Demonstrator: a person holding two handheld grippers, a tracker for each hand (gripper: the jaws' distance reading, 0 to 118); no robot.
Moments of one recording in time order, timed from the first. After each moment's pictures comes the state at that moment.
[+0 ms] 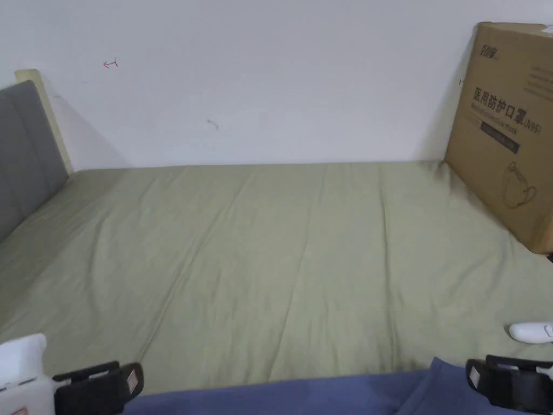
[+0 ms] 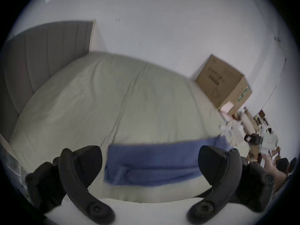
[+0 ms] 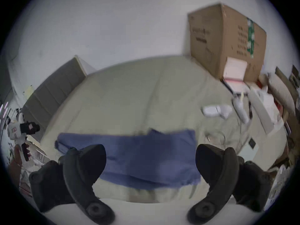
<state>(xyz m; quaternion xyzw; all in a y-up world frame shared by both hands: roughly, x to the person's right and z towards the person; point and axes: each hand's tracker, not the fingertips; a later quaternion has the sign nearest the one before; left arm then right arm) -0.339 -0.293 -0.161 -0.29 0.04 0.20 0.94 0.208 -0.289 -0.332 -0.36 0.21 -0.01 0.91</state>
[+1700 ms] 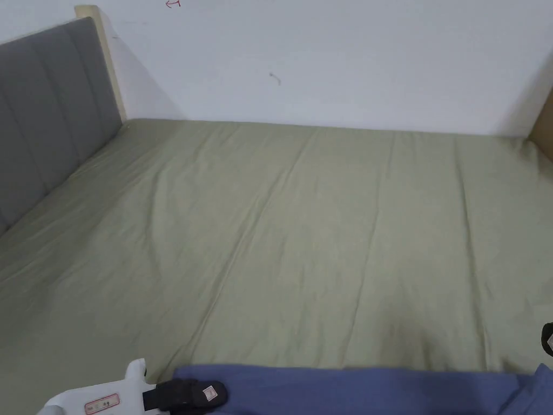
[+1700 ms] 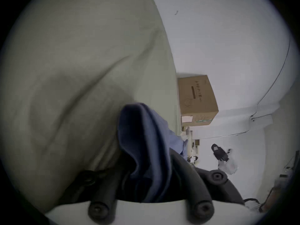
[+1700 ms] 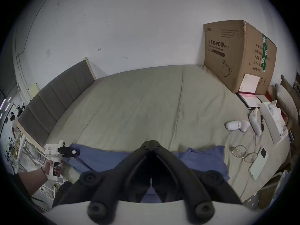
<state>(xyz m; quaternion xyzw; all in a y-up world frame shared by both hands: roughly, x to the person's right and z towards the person) -0.452 -0.554 -0.205 -0.34 -0.13 0.58 0.73 0.093 -0.269 -0.315 -0.33 0.22 0.01 0.92</state>
